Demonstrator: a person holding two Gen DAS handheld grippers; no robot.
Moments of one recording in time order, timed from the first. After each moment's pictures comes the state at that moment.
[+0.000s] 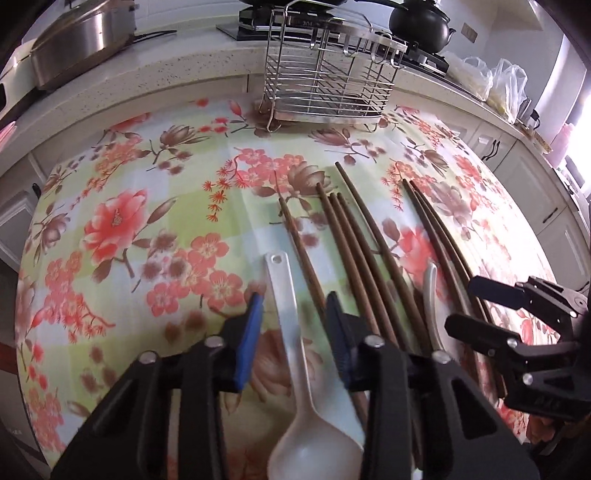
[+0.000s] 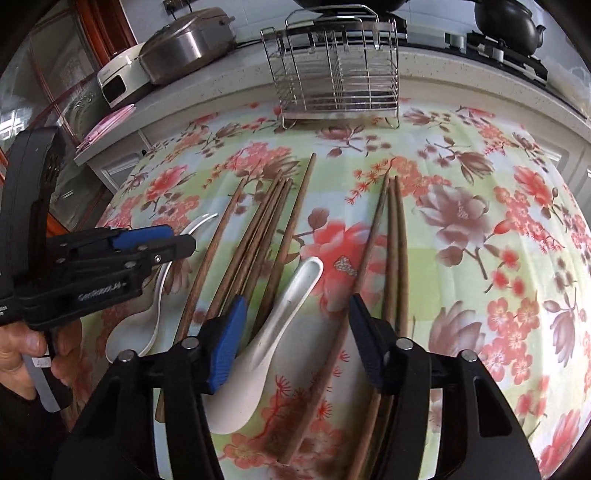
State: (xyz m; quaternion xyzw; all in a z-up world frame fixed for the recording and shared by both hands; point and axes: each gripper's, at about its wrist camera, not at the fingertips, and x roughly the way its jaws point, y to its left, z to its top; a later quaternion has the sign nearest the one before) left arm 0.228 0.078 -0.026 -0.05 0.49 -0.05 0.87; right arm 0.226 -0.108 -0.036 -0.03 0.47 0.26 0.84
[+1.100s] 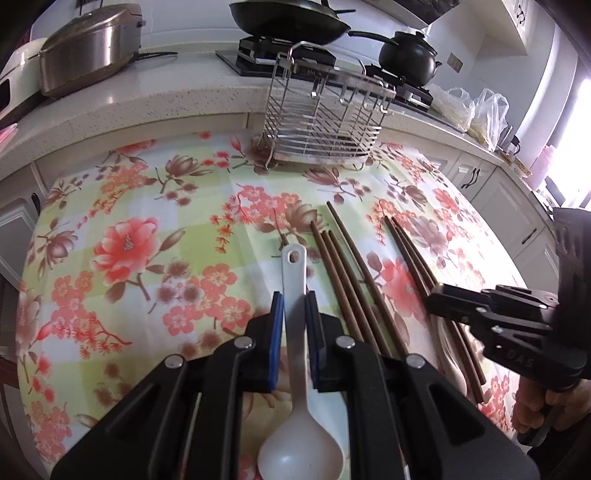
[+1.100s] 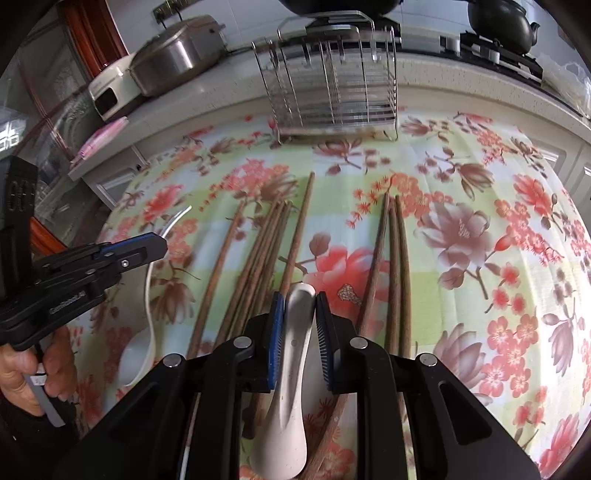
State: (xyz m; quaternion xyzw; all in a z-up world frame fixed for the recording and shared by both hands) left arm 0.207 0.096 0.007 -0.08 0.43 -0.07 0.90; right arm 0.233 -0.109 -0.015 -0.01 0.45 0.26 0.85
